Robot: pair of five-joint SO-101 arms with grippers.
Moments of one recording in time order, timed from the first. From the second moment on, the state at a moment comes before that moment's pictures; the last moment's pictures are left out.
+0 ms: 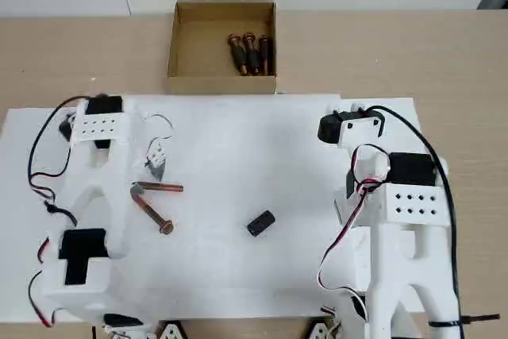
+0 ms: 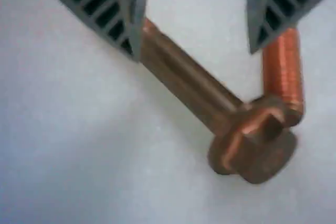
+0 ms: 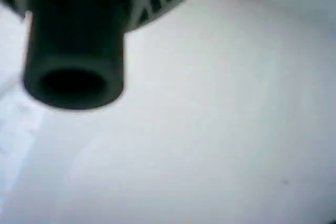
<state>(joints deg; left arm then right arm) -8.4 8.0 12.6 88.3 49.6 0.4 -33.3 32.4 93.9 16.2</state>
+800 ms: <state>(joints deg) -9.6 16.5 9.8 83.8 50.1 0.4 -33.3 32.4 93.9 16.2</state>
